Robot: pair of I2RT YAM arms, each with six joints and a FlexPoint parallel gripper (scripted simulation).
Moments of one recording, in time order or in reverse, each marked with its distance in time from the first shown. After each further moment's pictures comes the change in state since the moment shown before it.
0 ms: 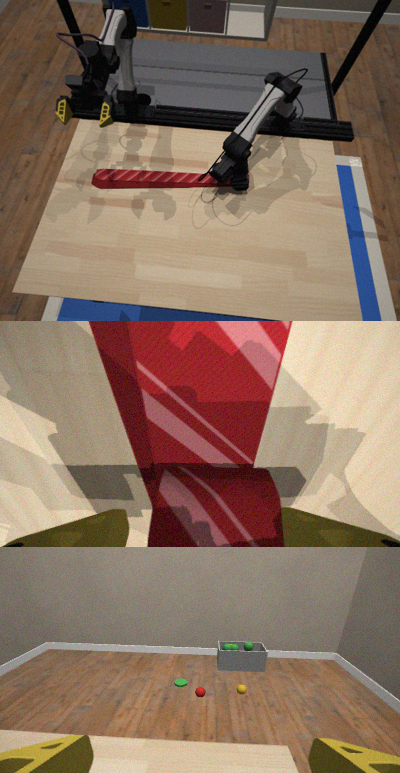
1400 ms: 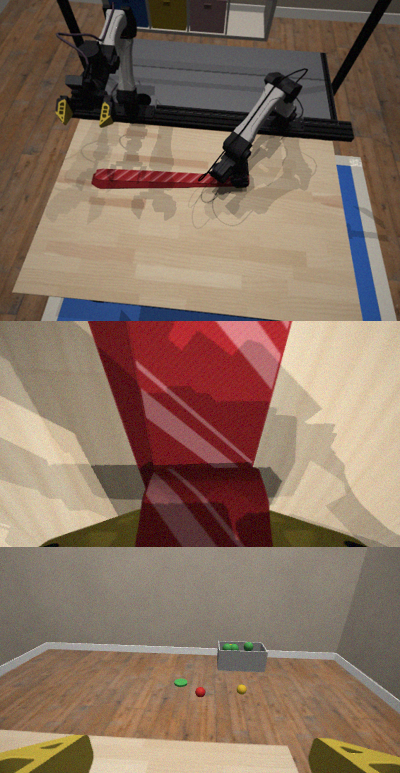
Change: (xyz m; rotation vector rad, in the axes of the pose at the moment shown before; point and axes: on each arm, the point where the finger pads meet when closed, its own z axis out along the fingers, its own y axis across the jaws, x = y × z) left arm 0.000 0.000 0.000 0.000 0.000 0.000; right arm 0.000 0.000 0.000 0.000 0.000 0.000
